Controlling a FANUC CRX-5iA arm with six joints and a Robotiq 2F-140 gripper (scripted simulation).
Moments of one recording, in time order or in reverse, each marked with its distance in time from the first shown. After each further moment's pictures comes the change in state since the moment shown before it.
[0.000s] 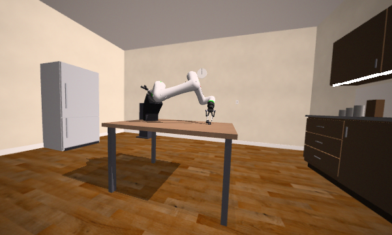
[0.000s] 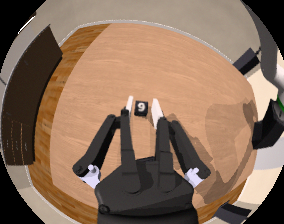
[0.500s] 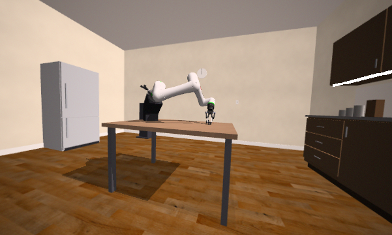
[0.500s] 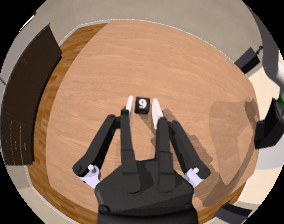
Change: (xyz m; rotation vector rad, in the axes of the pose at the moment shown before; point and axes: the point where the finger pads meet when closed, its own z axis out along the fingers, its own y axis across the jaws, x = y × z) arm -0.016 0.000 0.016 0.000 0.000 0.000
